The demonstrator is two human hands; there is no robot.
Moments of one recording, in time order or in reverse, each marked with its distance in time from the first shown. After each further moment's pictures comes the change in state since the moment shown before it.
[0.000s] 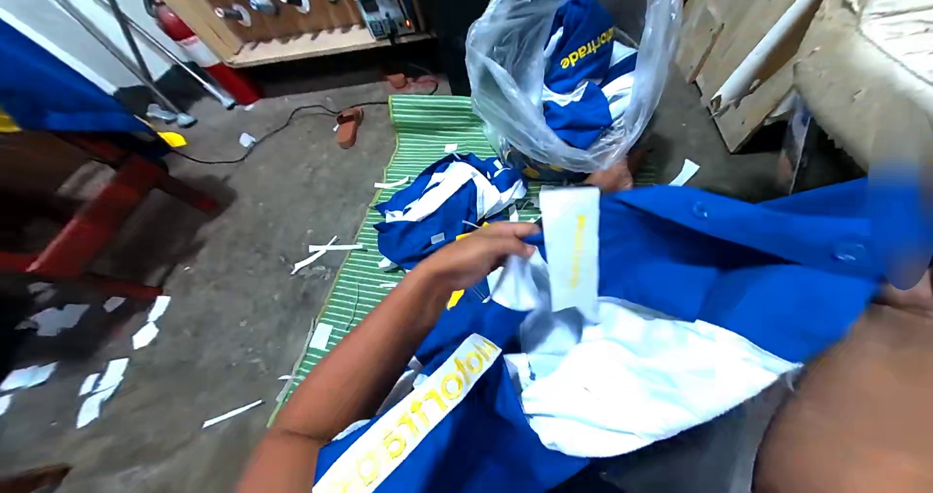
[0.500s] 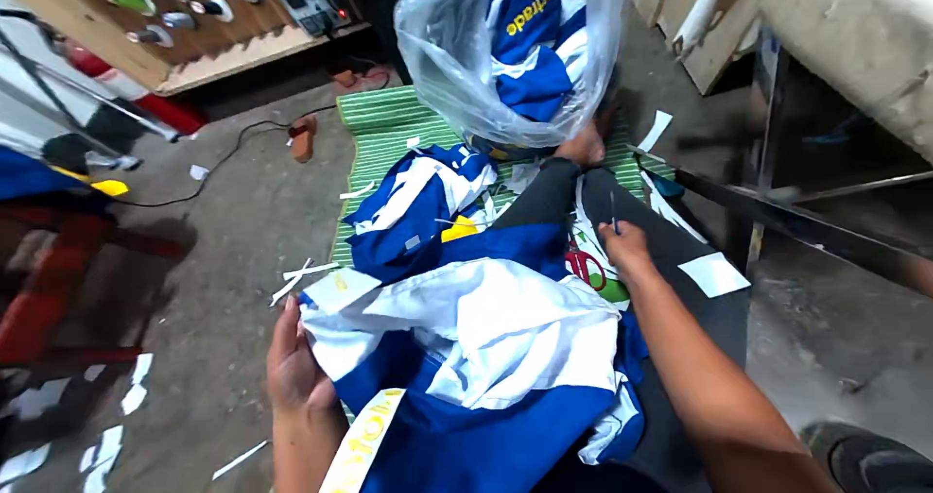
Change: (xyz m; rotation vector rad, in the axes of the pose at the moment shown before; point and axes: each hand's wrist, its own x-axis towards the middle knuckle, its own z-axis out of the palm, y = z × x) left_hand -0.126 -0.052 -0.028 -0.660 0.892 0.298; right_hand -0.093 0.207 0.060 -0.630 0.086 0.918
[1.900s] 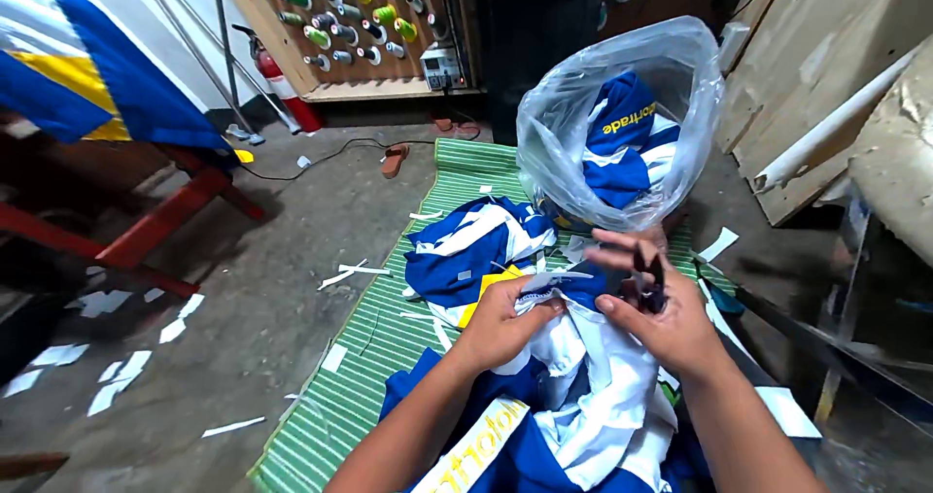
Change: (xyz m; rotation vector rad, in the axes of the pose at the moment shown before) left_hand 0.028 -0.044 0.101 0.576 -0.585 0.211; right_hand -0.095 -0.163 -0.006 0.247 -0.511 -1.007
